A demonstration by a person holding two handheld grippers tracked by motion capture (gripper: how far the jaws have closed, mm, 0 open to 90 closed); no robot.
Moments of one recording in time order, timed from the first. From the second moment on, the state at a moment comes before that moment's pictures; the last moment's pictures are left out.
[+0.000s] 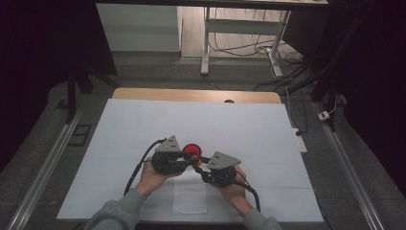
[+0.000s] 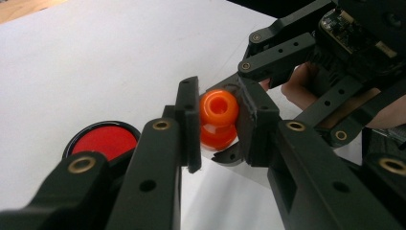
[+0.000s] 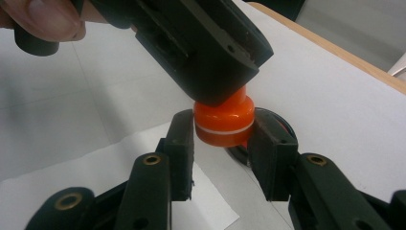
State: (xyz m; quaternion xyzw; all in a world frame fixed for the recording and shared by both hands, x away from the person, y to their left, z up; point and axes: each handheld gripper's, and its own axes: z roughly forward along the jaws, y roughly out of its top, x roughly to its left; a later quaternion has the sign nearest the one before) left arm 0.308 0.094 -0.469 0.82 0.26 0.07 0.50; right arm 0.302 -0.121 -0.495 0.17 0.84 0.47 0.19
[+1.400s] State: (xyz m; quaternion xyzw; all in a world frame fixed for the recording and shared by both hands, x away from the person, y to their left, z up) left arm 0.306 0.094 -0.470 0.82 0.27 0.07 0.50; right arm 0.299 -0.120 -0.498 0.18 0.84 0.47 0.20
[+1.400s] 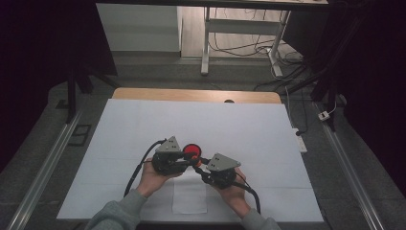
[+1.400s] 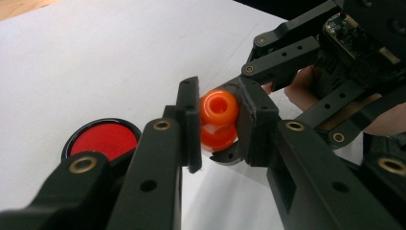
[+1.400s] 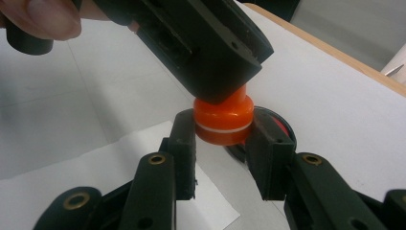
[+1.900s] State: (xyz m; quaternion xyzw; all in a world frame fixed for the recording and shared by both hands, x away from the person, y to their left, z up) left arm 0.306 0.094 -0.471 0.82 0.27 0.07 0.50; right arm 0.299 -0.122 -0.500 0.18 0.83 0.49 0.19
